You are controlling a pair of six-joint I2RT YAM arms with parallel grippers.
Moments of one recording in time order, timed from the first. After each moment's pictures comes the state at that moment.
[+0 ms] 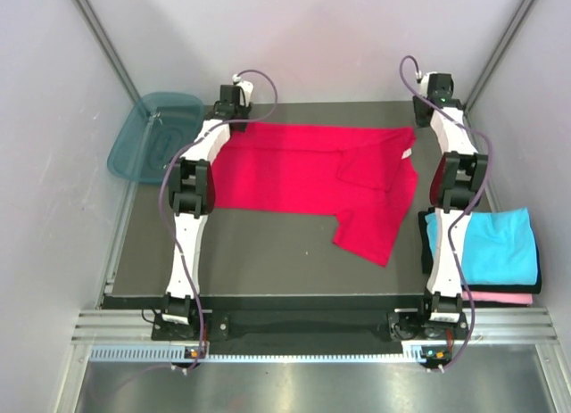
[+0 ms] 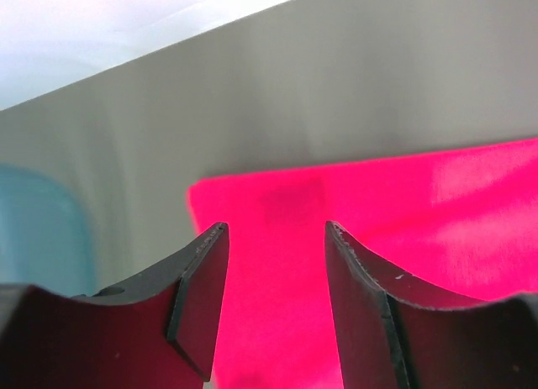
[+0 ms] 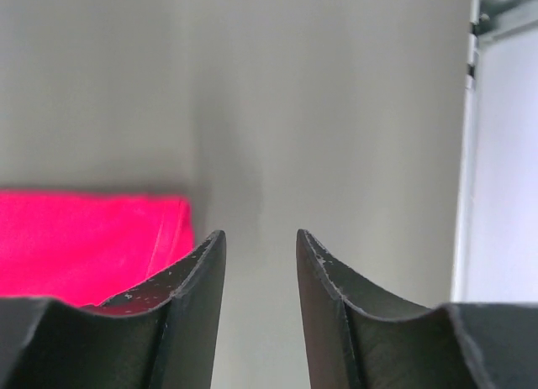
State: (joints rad) left arm -0.16 2.61 2.35 -0.36 -0.16 0.23; right arm -0.09 2.53 2.35 -0.57 0.11 -0.25
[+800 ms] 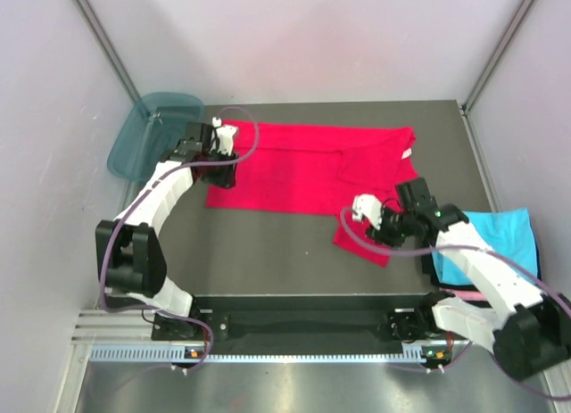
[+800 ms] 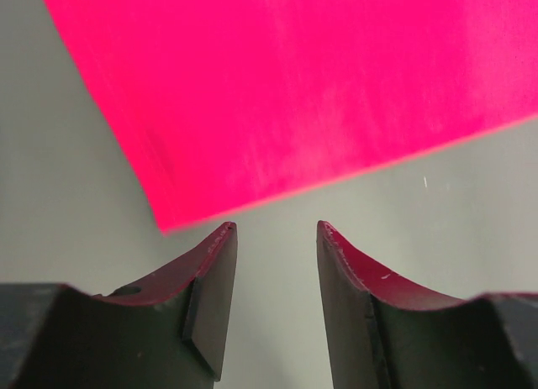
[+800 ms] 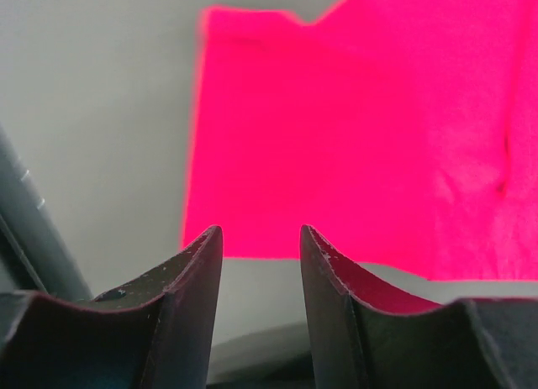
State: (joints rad) left arm -0.17 1.58 1.29 -0.63 0.19 0.12; right arm 0.33 1.10 0.79 -0.74 -0.38 -0.84
